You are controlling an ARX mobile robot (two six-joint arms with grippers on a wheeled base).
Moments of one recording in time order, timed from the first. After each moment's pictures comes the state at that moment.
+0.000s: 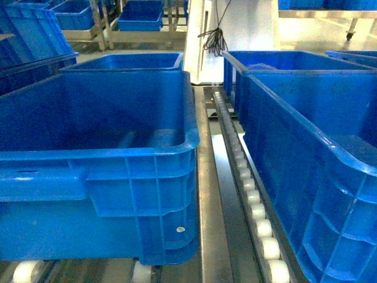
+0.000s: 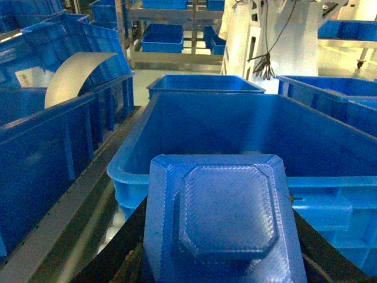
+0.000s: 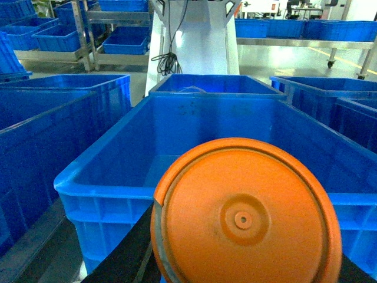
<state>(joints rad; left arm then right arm) 0.00 0.01 0.02 -0.01 0.00 0.00 0.00 0.00 0.01 -0.01 0.00 0.00</state>
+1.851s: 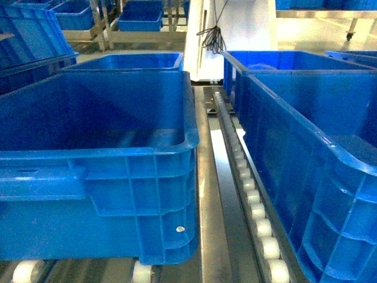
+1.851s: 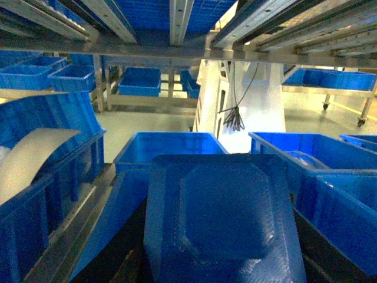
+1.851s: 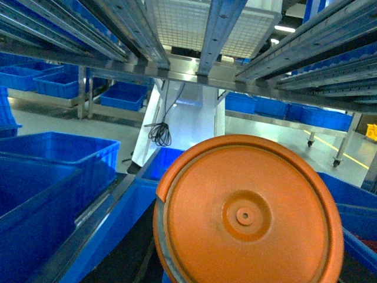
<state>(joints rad) -0.12 0.90 0.36 0.67 -0.05 -0.03 0.01 0.65 0.27 0.62 -0.01 -0.15</state>
